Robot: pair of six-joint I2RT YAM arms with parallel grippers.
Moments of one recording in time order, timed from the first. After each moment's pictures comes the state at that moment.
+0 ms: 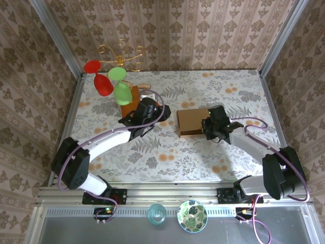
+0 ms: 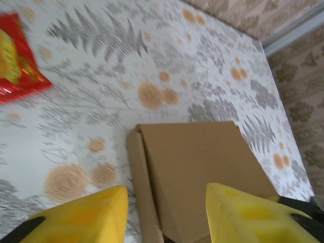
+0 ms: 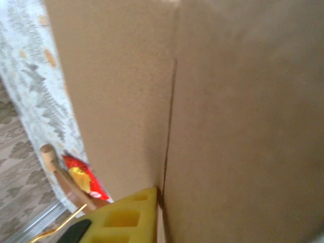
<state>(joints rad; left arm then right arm) -0.76 1.51 1.00 -0.02 -0.01 -0.78 0.34 1.35 0.73 -0.30 -0.03 1.72</state>
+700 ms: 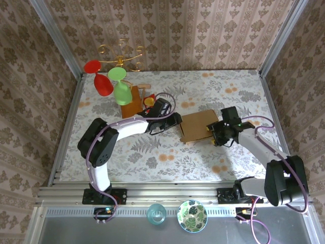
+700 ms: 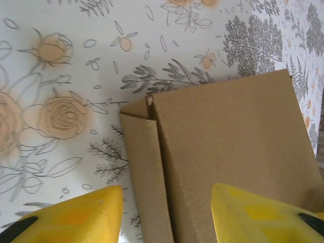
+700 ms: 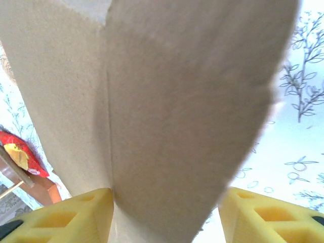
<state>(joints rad) -0.77 1.85 1.16 -0.09 0.23 -0.98 0.16 1.26 0.73 -0.55 -0.25 1.37</state>
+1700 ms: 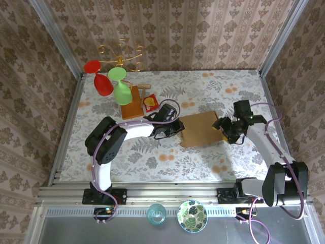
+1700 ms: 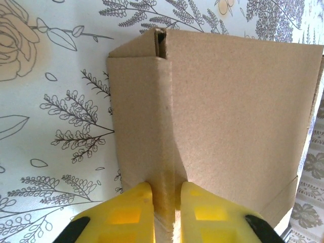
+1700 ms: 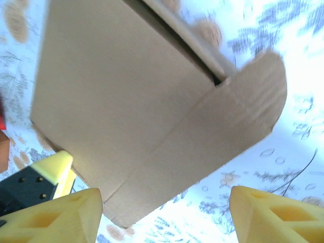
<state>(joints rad) -0.82 1.93 1.14 -0.03 0.29 -1.09 0.01 1.25 0.90 -0.82 -0.28 0.80</state>
